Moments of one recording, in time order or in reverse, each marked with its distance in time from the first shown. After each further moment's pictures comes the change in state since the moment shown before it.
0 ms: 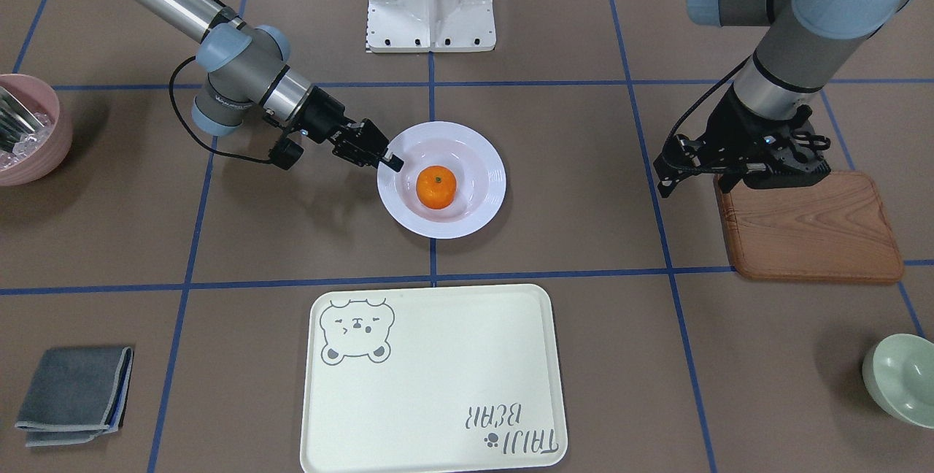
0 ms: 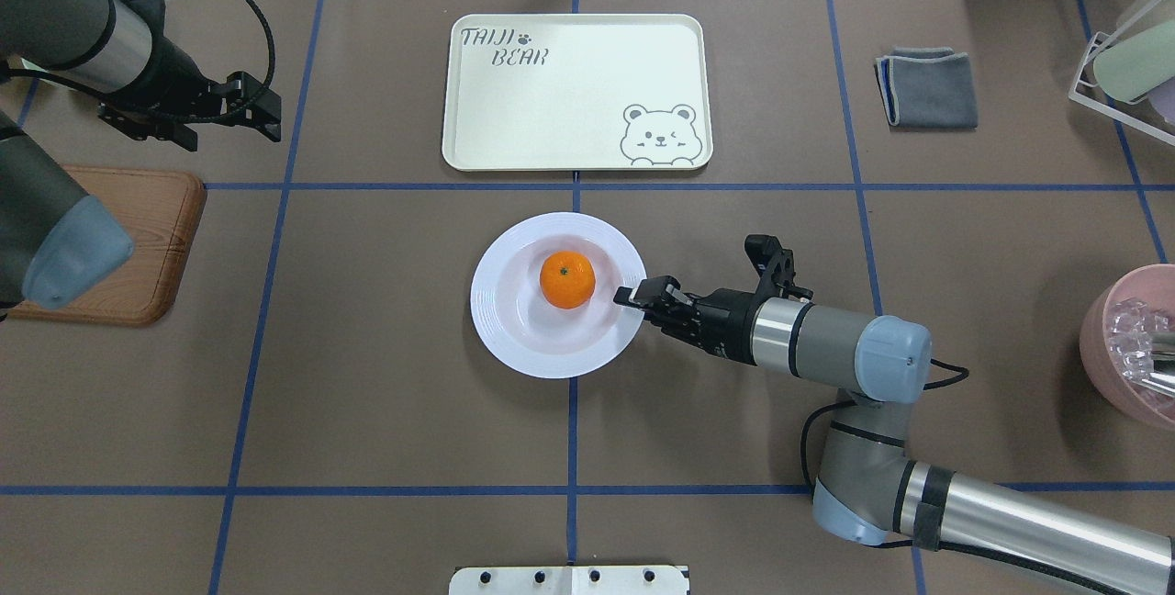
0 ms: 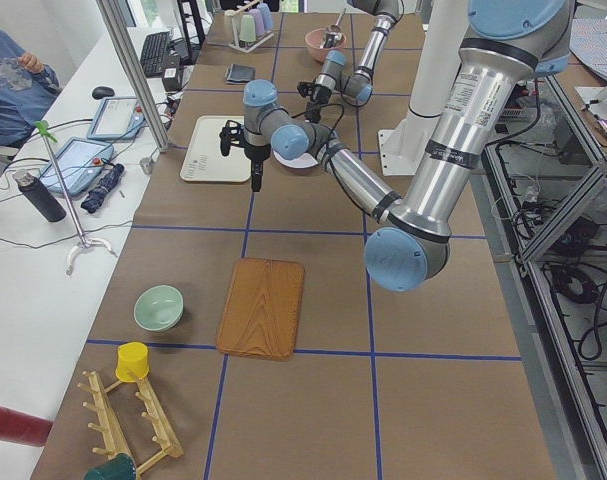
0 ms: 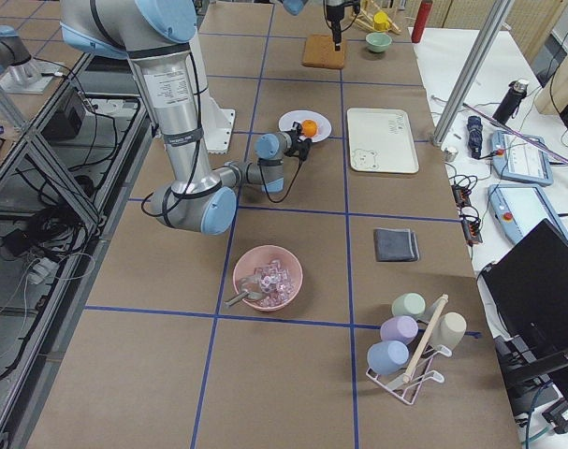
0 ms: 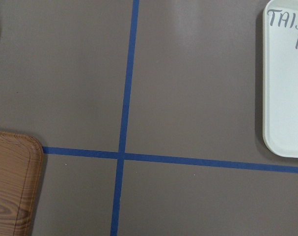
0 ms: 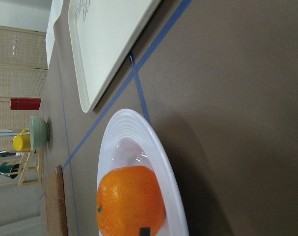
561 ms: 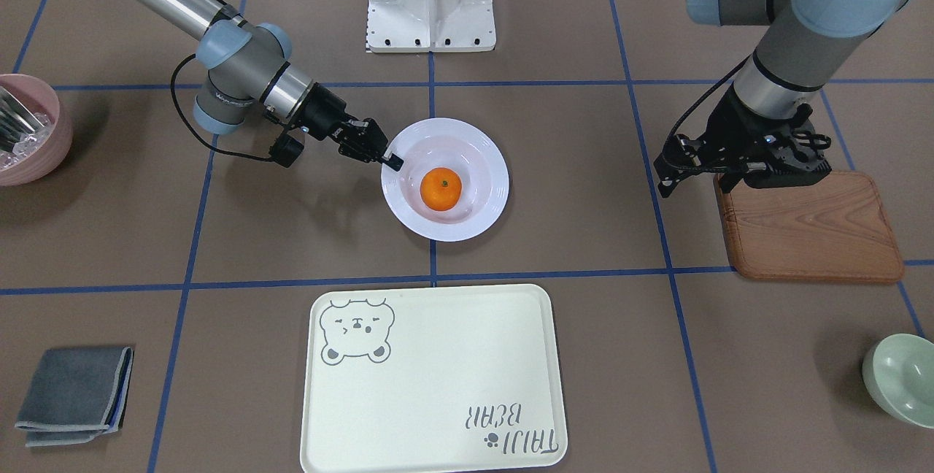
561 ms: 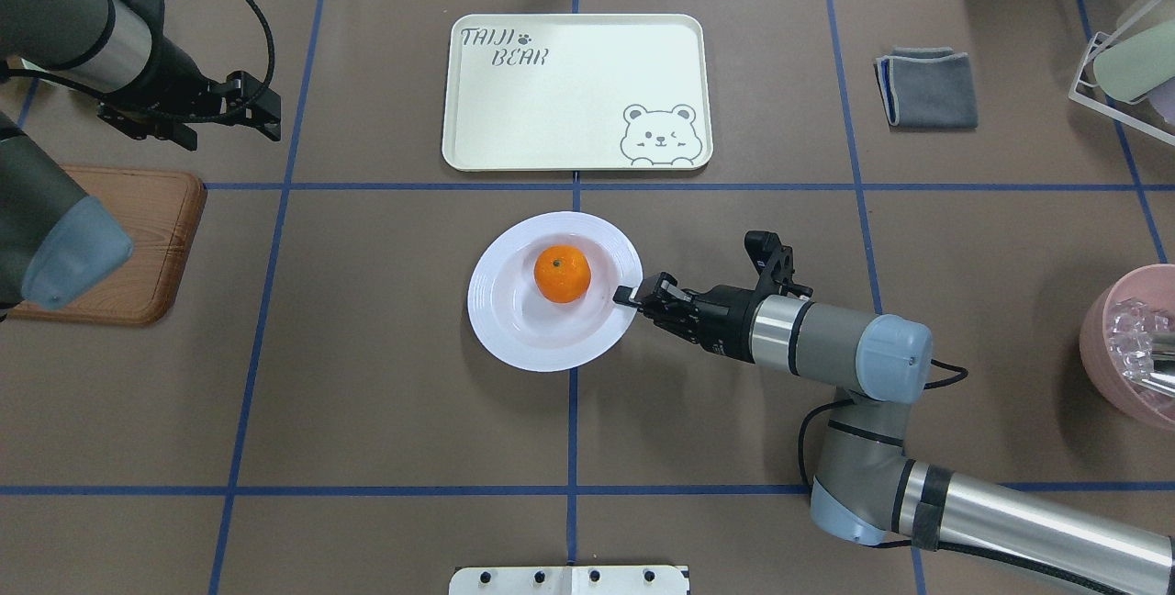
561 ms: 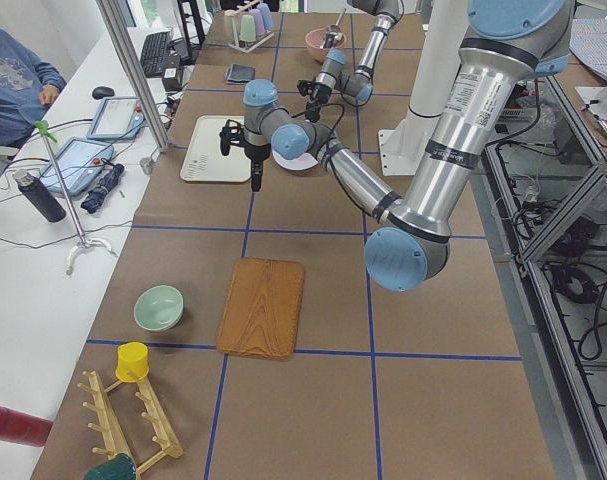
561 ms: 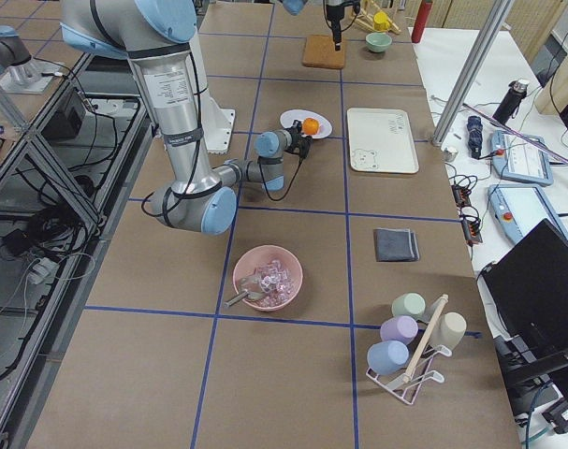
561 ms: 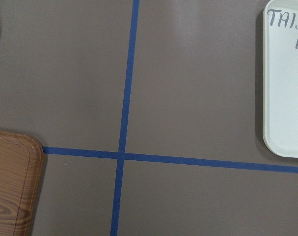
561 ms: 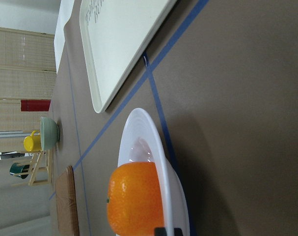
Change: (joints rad) left arm 0.000 0.001 -0.003 0.000 0.005 -0.001; right arm 0.001 0.001 0.019 0.006 -0.011 0.008
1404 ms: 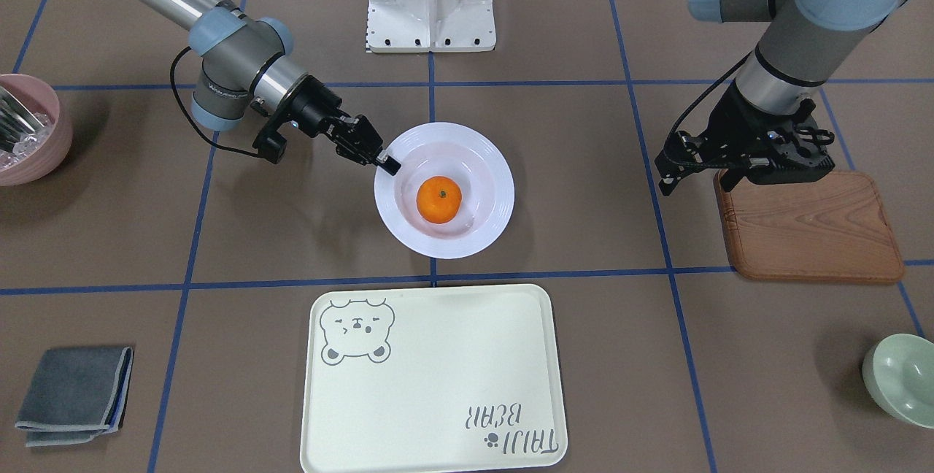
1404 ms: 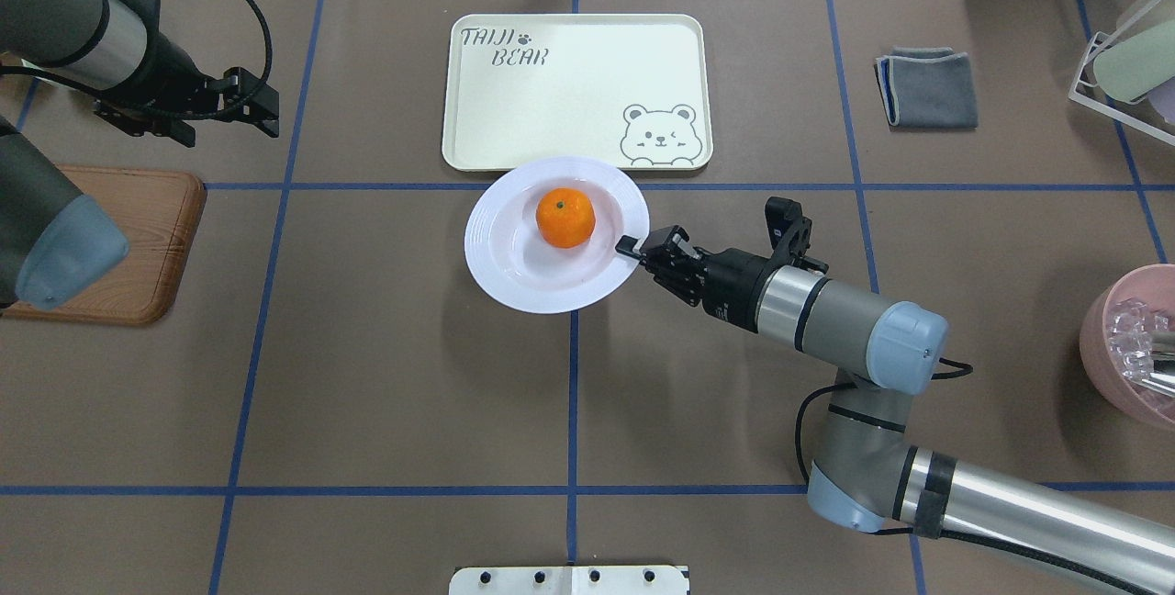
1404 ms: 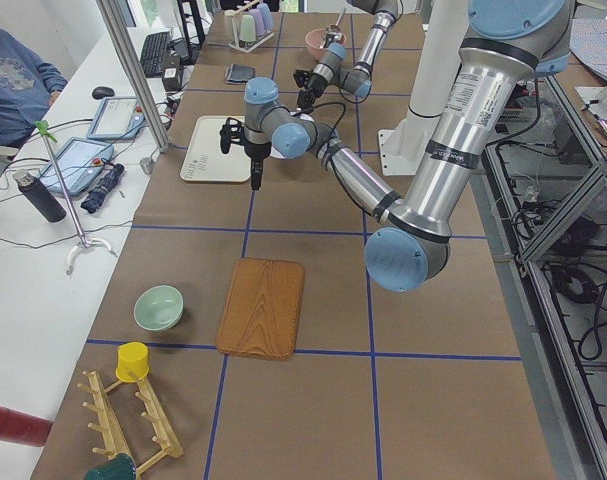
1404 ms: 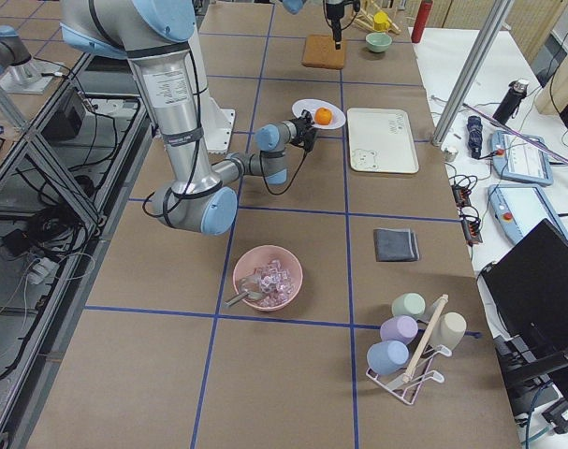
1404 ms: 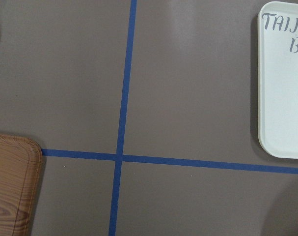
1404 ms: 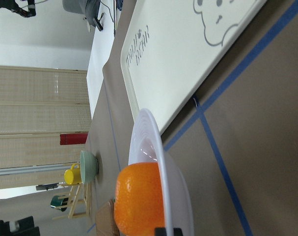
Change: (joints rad) left arm -0.007 0.002 -0.015 0.000 0.002 0.000; right arm 0.054 0.007 0.048 0.000 -0.126 0.072
